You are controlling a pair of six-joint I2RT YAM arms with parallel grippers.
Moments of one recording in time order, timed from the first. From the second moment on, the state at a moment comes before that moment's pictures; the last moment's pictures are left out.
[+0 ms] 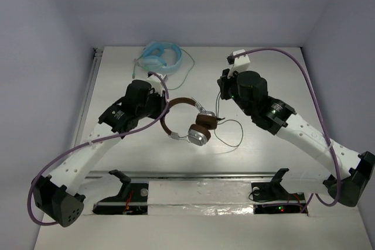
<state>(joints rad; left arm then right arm) -0.56 1.05 1.01 -0.58 0.07 -0.26 0.81 1.19 1.21 -0.27 0.46 0.18</state>
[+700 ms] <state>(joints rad) -0.53 1.06 0.95 -0.35 0.46 -0.32 0.66 1.35 1.25 -0.18 -0.04 0.26</state>
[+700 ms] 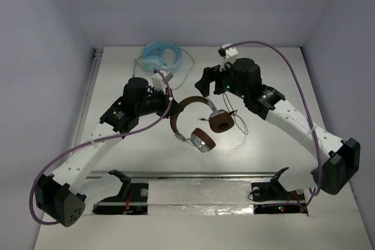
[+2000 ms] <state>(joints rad) -0.14 1.08 1.07 -0.18 0.61 -0.62 0.56 1.17 0.74 0.10 -0.29 0.48</state>
